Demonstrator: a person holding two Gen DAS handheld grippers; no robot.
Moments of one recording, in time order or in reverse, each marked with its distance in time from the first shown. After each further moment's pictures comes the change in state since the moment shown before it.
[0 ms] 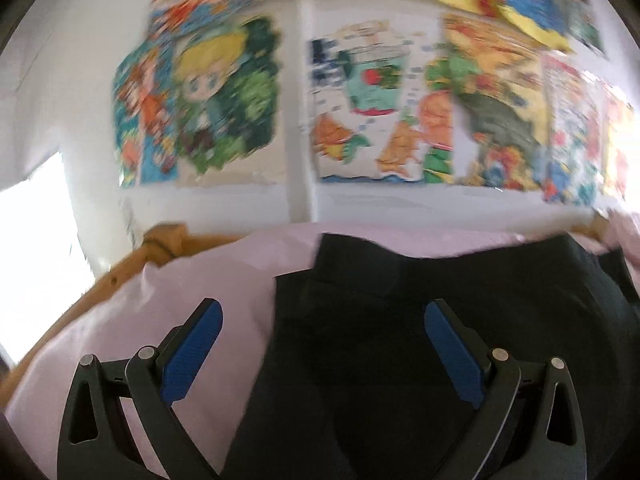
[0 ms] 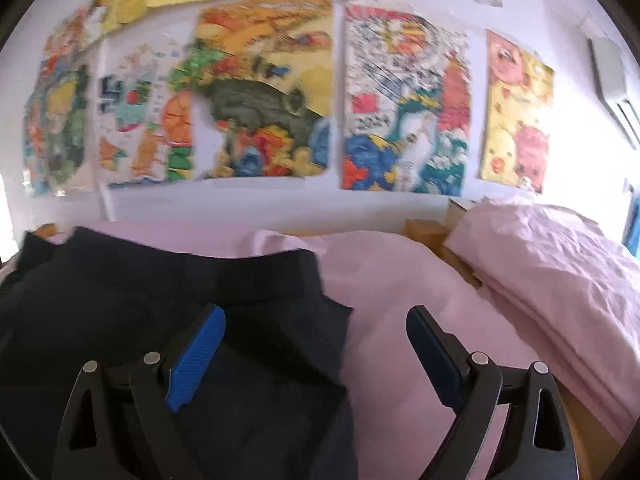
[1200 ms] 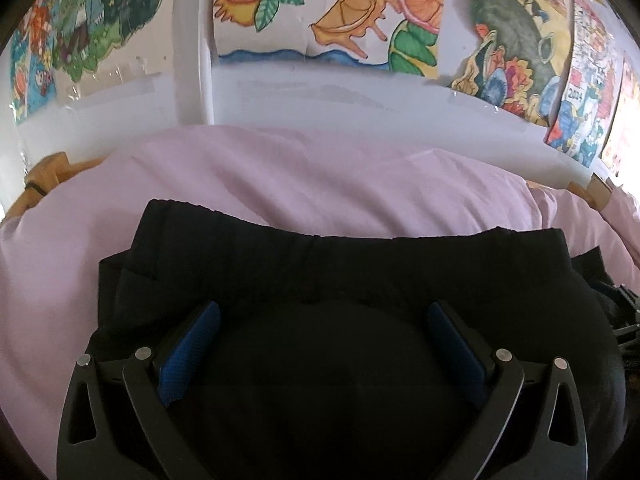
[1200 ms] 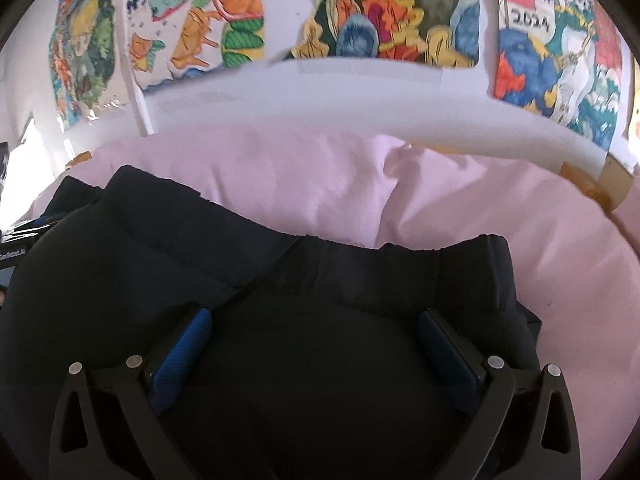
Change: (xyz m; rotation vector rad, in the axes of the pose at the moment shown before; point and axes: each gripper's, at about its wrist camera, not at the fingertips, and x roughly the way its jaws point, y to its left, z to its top) left arm 0.171 -0.031 -0.013 -0.072 0.357 -0.196; right arm 0.169 0.066 -0.021 -0.073 0.333 0.259
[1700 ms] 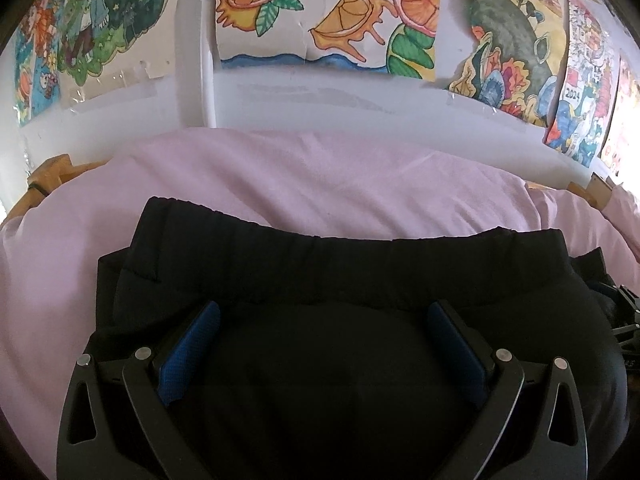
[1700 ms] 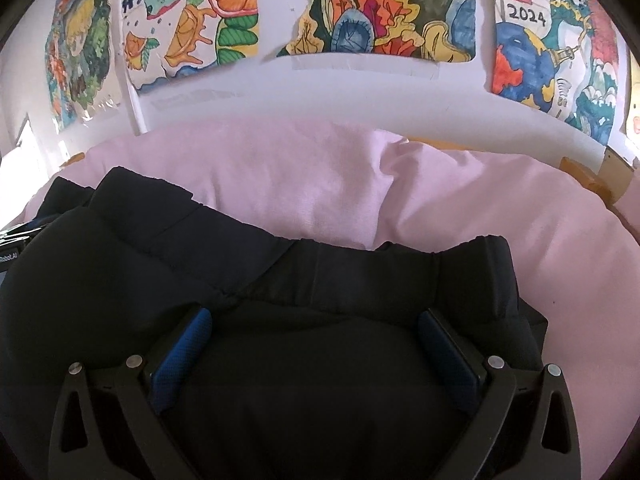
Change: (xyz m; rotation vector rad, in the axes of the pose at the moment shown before) left arm -0.005 -0.004 -0.004 0.015 -0.037 0.009; right arm 0.002 -0.001 -0.005 0.002 -0.026 -0.018
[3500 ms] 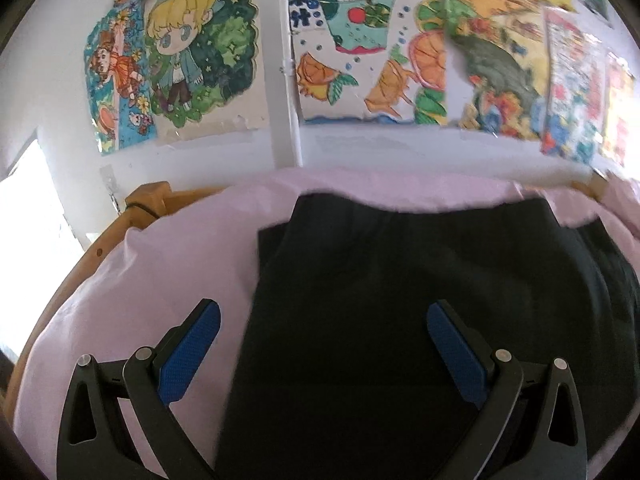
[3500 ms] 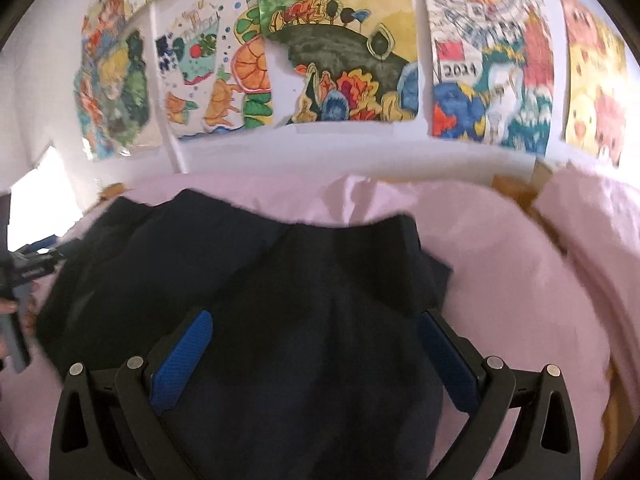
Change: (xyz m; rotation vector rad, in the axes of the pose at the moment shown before) left arm -0.134 0.028 -0.046 0.075 -0.084 0.153; right arm -0.165 -0.006 -0.034 0.046 -0.066 0.047
